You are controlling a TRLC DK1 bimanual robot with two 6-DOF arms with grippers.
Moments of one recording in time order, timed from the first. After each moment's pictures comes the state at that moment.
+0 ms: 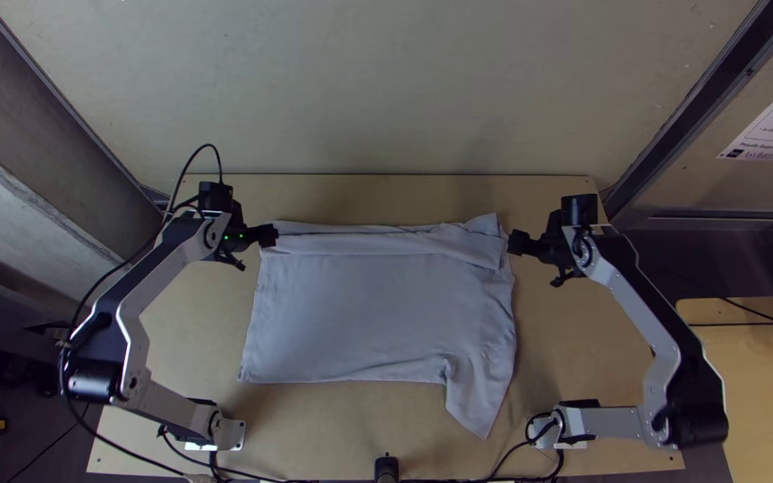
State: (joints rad) left arm -0.06 1.57 1.24 -0.57 0.00 -0.21; right arm 0.09 1.44 1.11 -0.63 -0.09 0.31
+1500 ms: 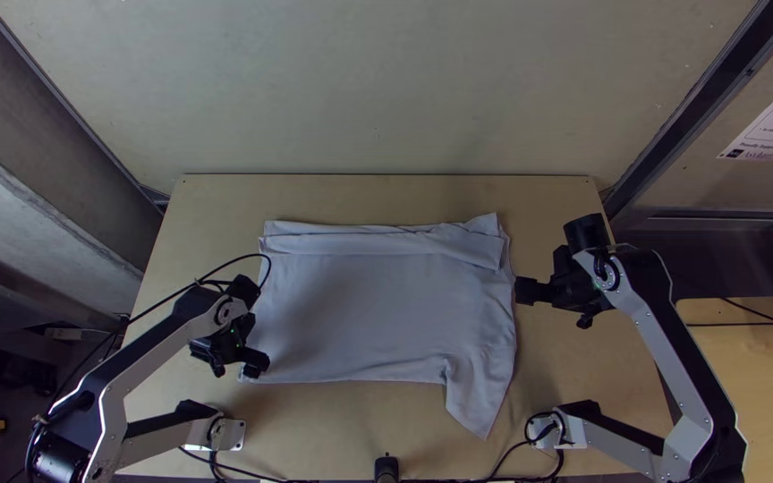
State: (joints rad) left arm -0.27 1.25 0.75 -1.19 -0.12 -0.03; right arm 0.20 1.21 1.16 -1.24 -0.09 0.28
